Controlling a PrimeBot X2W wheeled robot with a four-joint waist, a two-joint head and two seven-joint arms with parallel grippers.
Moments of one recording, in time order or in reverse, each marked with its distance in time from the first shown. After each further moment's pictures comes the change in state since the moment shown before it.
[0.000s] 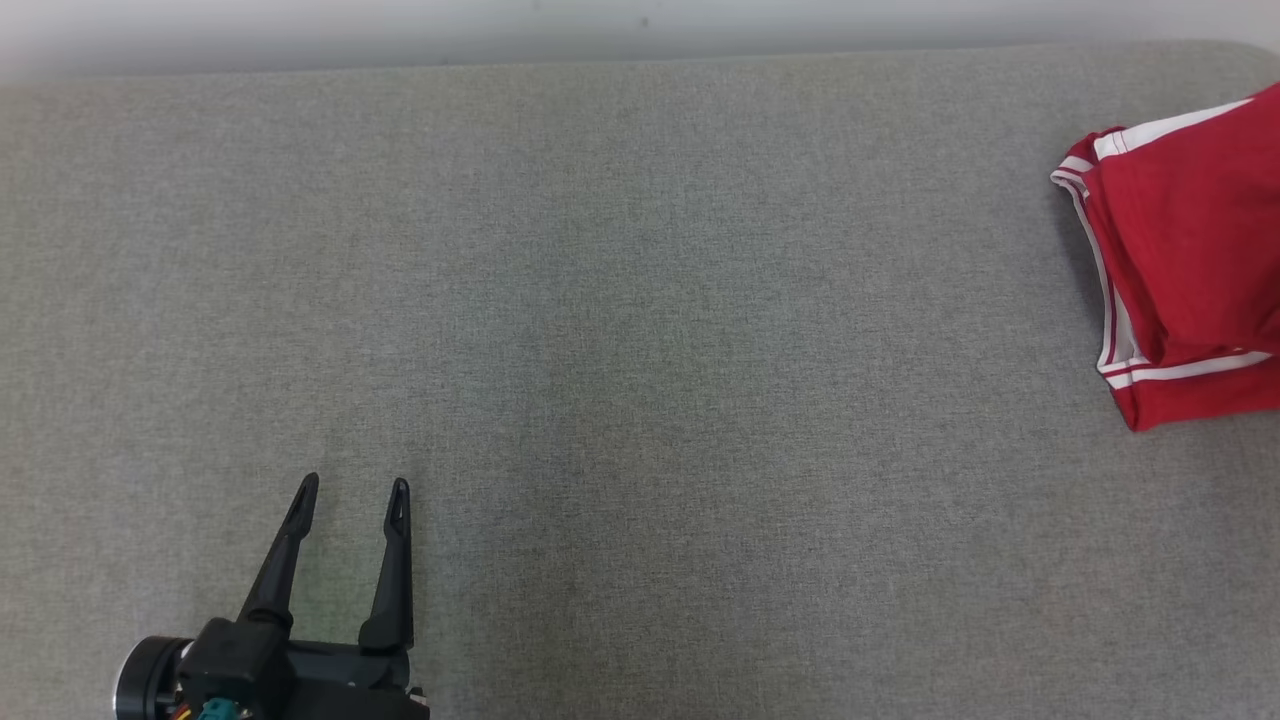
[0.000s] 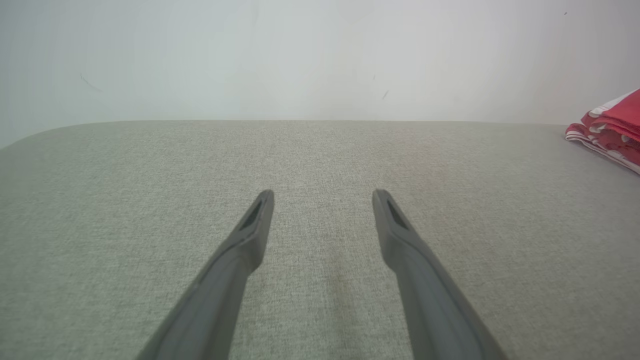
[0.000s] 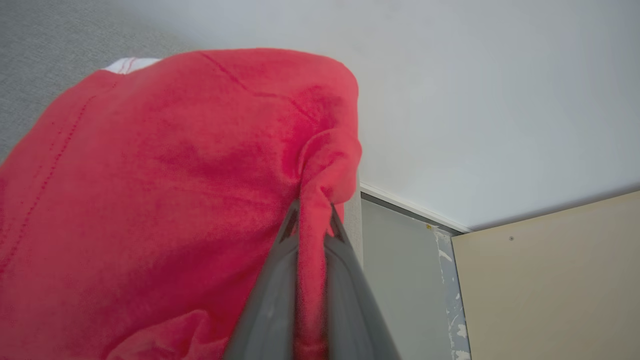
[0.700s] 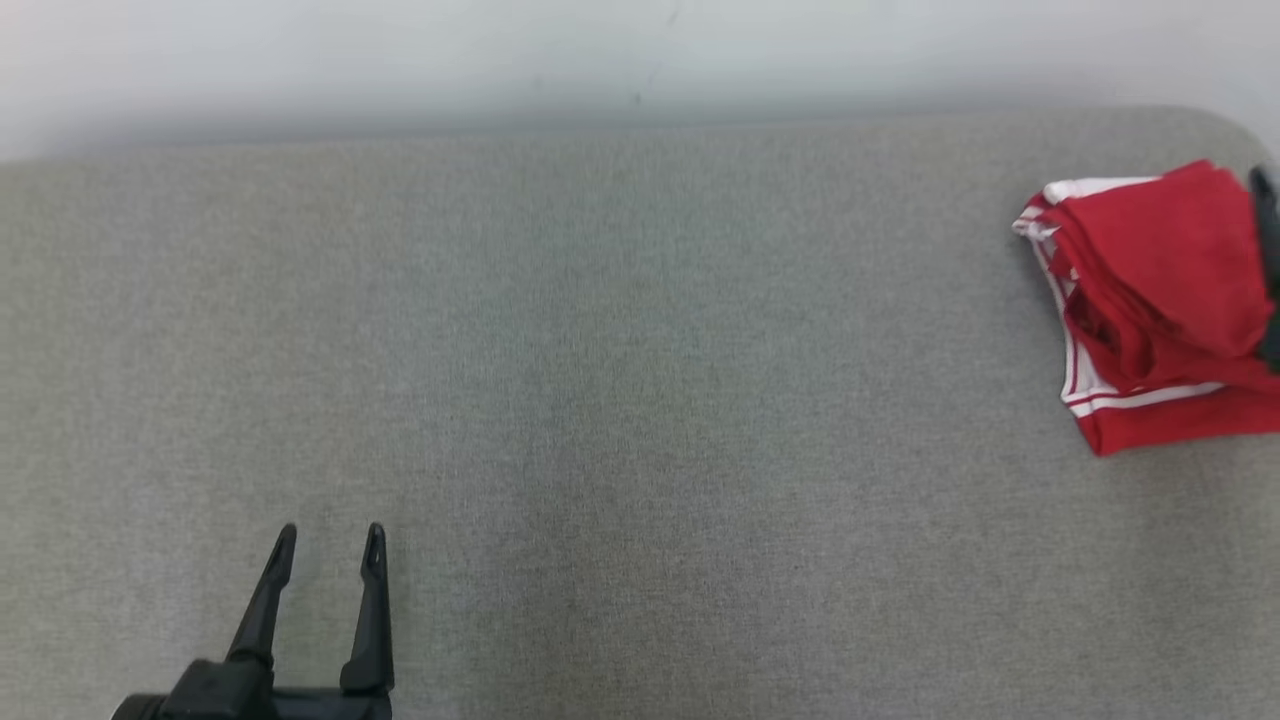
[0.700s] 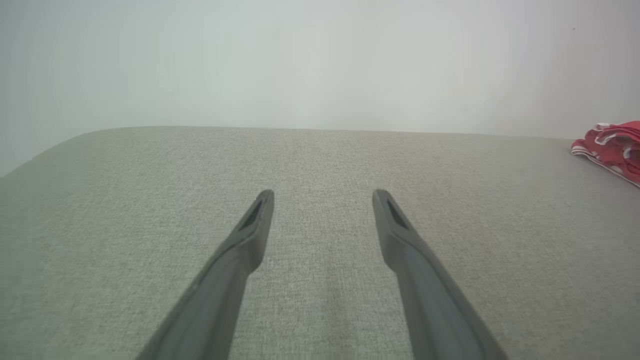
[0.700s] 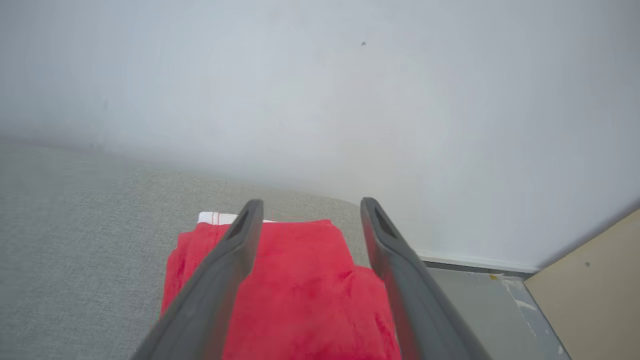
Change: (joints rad) left arm 0.047 -0.014 0.040 0.021 -0.002 0.000 0.000; right arm 0.029 0.097 -0.109 0.019 0.136 0.000 -0.197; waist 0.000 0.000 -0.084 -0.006
